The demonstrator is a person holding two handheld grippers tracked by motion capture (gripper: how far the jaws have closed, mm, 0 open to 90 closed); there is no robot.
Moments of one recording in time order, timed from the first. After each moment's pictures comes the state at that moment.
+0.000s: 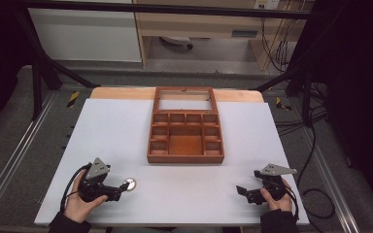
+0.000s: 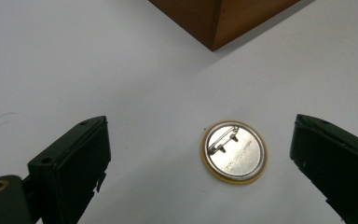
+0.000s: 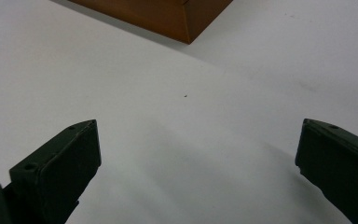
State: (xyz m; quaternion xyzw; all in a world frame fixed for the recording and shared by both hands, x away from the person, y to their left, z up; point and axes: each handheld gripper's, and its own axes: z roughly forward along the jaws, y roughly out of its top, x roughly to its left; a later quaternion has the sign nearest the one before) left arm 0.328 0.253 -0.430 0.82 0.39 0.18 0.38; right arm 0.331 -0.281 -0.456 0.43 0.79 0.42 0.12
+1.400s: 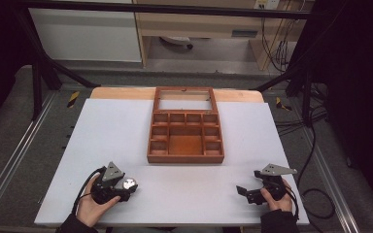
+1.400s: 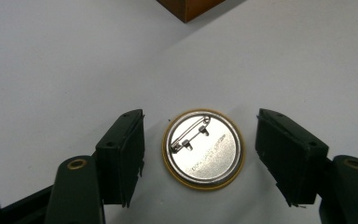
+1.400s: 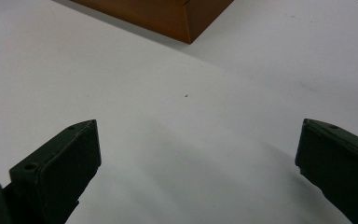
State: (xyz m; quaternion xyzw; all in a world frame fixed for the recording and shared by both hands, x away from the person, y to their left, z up) left arm 0.329 0.225 -0.448 0.84 0.38 0.16 0.34; right arm 0.331 -0.281 -0.455 0.43 0.79 0.42 0.12
